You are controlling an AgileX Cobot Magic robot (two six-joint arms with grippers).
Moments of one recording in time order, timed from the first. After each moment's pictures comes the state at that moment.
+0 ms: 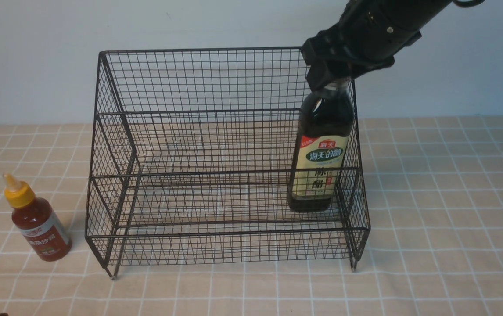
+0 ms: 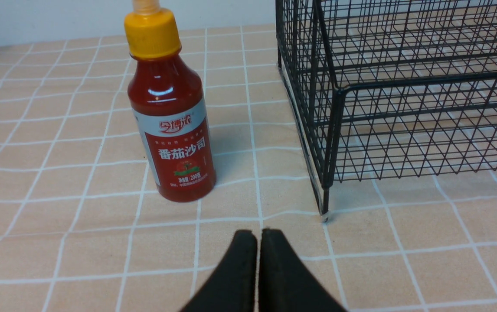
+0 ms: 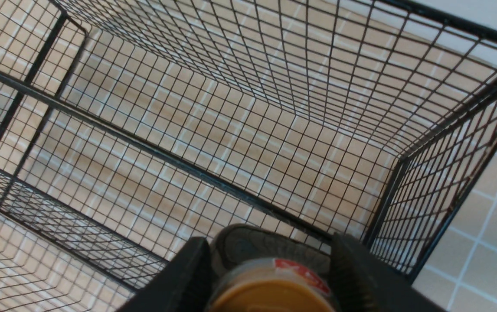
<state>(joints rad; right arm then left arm) 0.43 1.86 -1.95 0.20 1.25 -0.01 -0.07 -0.01 0.02 0.04 0.39 -0.02</state>
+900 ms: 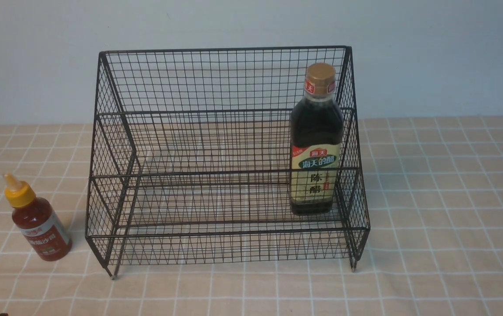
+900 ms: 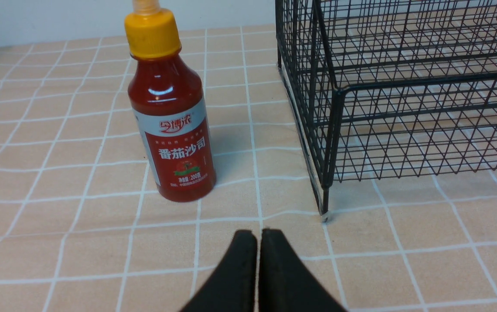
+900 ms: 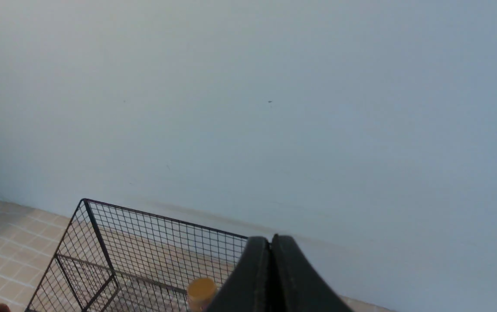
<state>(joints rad) 0.43 1.01 -1.89 -0.04 1.26 0.09 -0.07 -0.01 0.02 0.04 0.39 -0.02</state>
